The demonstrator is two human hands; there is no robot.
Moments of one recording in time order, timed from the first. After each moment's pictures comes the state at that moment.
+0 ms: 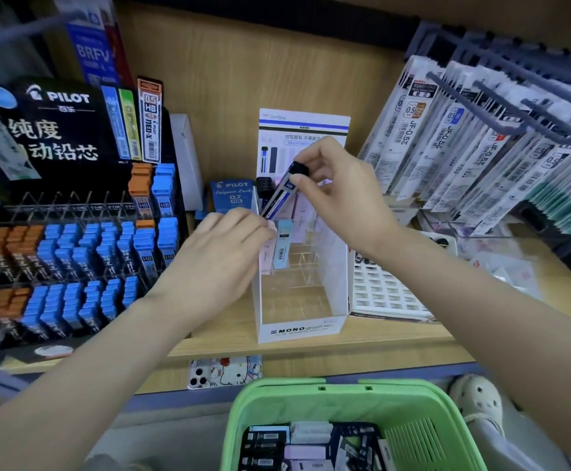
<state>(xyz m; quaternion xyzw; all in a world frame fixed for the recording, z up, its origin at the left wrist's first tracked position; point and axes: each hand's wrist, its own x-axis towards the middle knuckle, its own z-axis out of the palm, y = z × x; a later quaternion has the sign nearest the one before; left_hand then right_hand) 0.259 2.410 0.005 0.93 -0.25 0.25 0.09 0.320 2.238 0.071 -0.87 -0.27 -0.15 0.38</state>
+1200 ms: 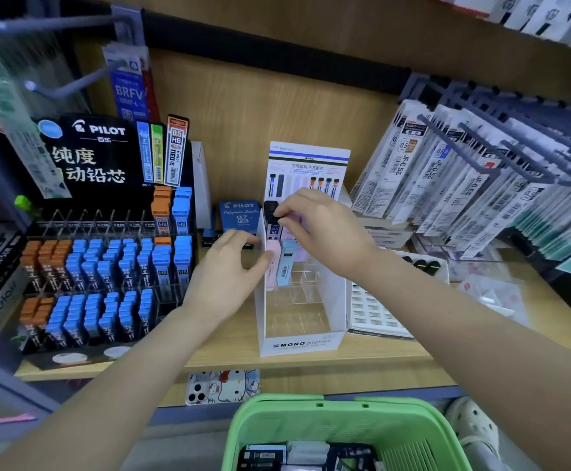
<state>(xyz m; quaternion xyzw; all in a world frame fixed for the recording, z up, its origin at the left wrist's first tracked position) 0.271 2.398 -0.006 0.91 0.00 0.15 0.40 0.324 2.246 0.062 -0.91 -0.35 -0.14 0.18</state>
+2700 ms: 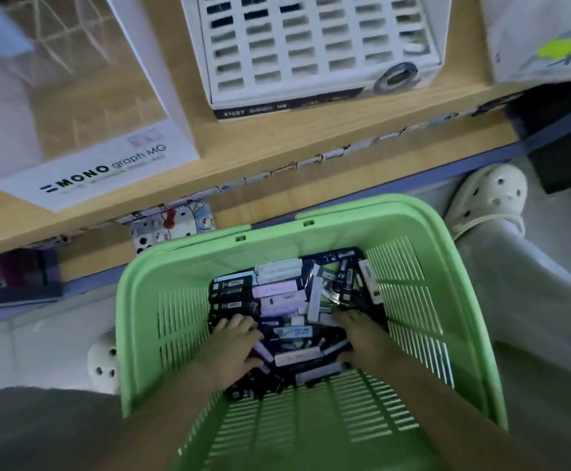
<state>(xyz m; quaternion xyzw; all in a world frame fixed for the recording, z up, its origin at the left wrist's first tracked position) 0.085 2.294 -0.307 0.87 -0.26 -0.41 0.05 0.067 2.028 -0.326 -0.87 -0.06 0.45 0.21</state>
